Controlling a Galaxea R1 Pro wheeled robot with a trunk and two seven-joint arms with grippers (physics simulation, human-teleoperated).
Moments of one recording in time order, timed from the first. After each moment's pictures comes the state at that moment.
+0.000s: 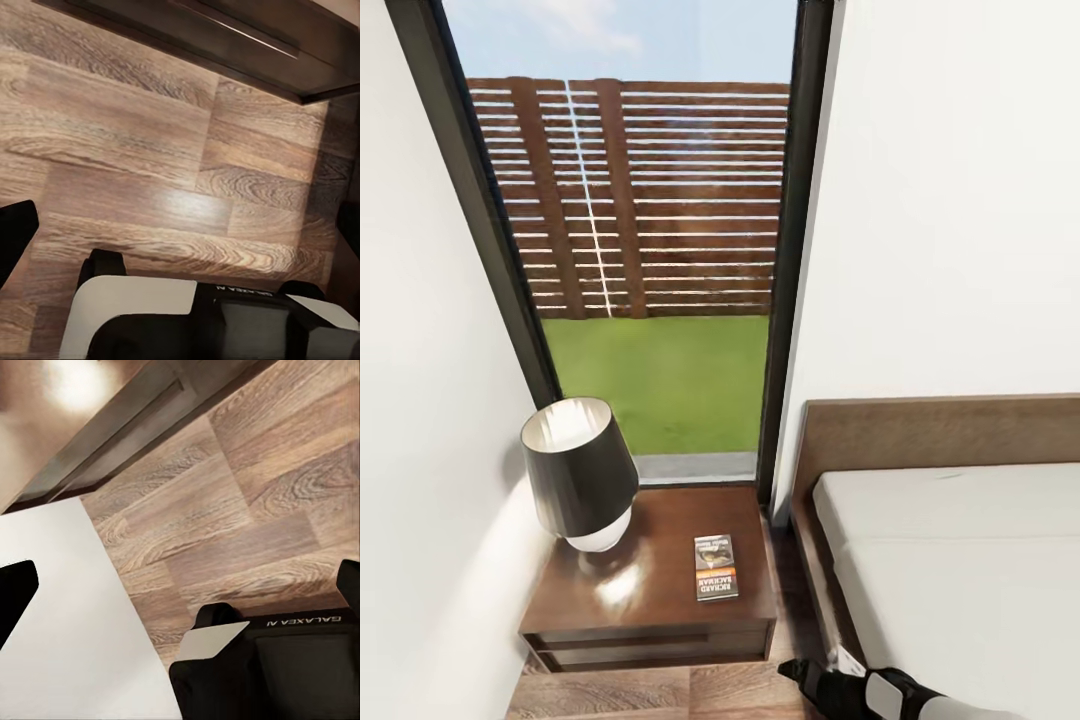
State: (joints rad) left arm -0.35 0.30 -0.23 -0.02 0.65 -0.03 -0.57; right arm -0.63 -0.02 0.26 0.05 -0.79 0.34 0.39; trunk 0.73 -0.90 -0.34
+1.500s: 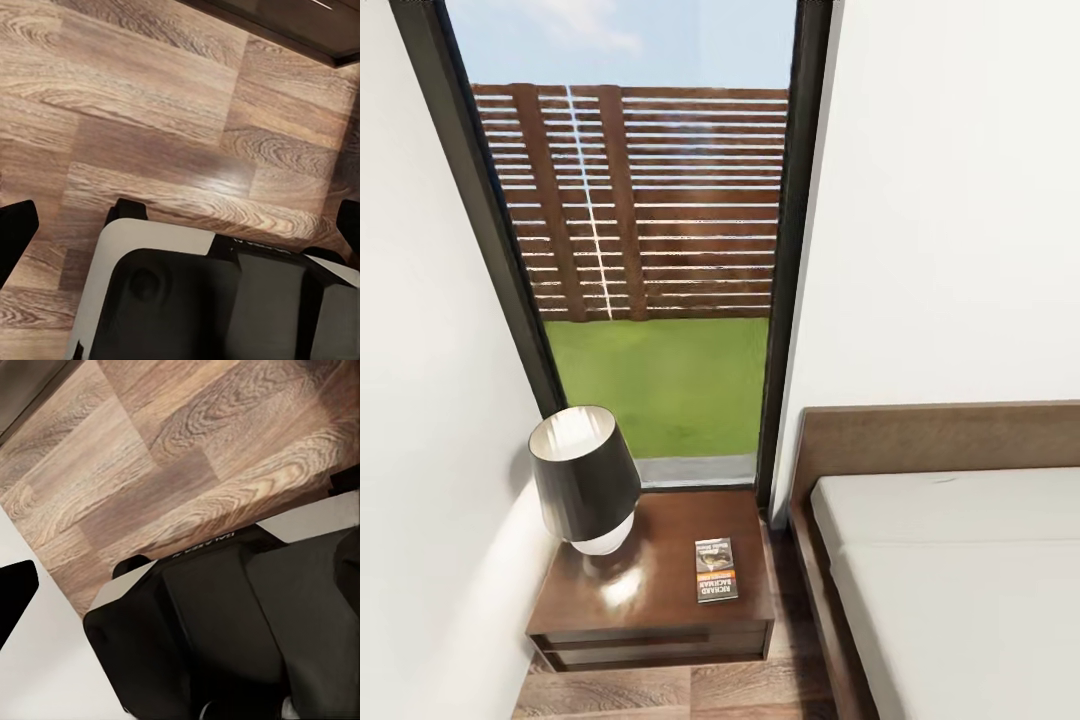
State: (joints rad) left arm -0.29 0.25 -0.23 -0.02 0.64 -0.05 -0.45; right arm -0.40 -0.03 0.26 0.05 -0.78 0.17 0.30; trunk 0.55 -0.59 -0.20
